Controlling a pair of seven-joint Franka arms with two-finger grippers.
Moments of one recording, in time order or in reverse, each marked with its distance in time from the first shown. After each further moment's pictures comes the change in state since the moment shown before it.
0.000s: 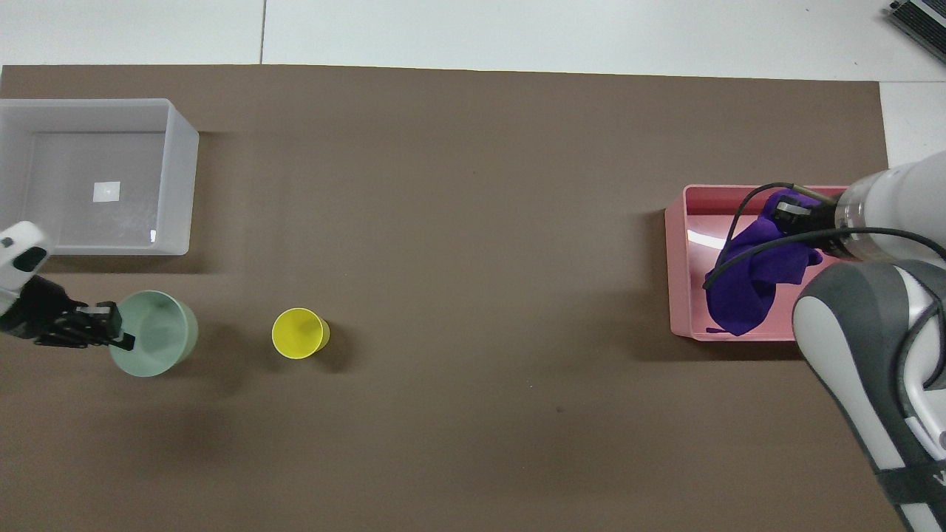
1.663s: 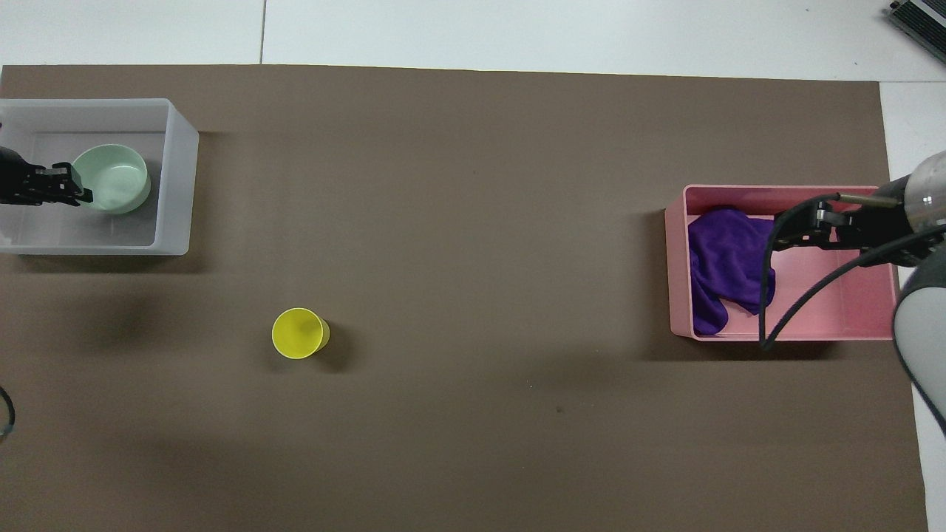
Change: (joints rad) left arm -0.003 0.530 -0.009 0.570 0.091 0.359 0.002; right arm -0.004 -0.020 0.058 0.316 0.130 -0.457 -0.325
